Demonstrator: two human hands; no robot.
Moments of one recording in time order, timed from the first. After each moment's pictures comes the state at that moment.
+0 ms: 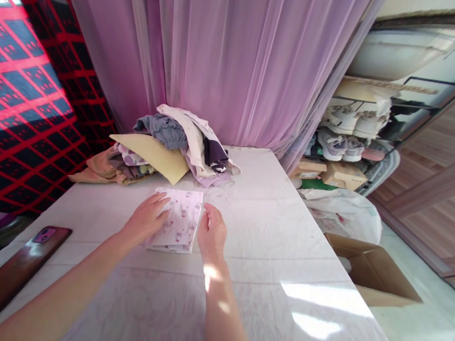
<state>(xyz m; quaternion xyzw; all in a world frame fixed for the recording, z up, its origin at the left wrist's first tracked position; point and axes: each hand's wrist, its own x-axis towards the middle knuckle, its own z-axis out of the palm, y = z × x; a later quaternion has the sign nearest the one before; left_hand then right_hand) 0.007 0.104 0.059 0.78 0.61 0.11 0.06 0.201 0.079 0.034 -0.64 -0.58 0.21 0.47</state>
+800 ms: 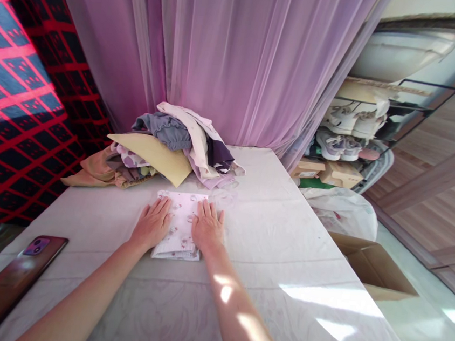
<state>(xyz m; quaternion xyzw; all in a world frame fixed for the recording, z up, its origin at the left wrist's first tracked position) -0.004 0.114 0.012 0.75 0.65 0.07 0.08 0.171 0.107 0.005 -0.68 -0.71 0.12 0.14</state>
